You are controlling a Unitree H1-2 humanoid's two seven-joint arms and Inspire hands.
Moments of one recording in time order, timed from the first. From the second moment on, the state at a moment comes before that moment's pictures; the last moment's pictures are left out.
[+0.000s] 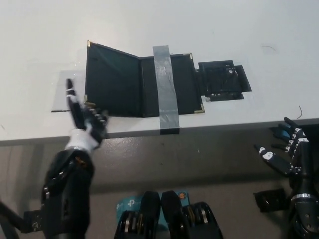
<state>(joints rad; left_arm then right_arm) -0.55 -0.06 0.26 0.31 -0.41 0.38 0.05 -0.22 -0.04 -0.11 0.17 -0.07 0.04 -0.19</state>
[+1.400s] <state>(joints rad) -0.79 0.26 -0.72 0.18 0.37 0.24 -0.01 -0.22 -0.04 -0.11 0.18 -0.07 0.05 -0.19</state>
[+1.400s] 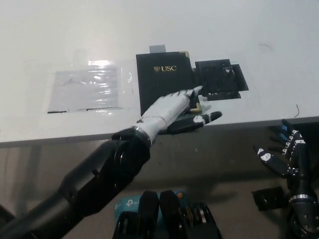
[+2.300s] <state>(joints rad) 0.04 0.27 -0.03 -0.14 0.25 -0.05 0.05 -0.22 -0.06 -0.11 0.18 -0.07 0.05 -0.19</state>
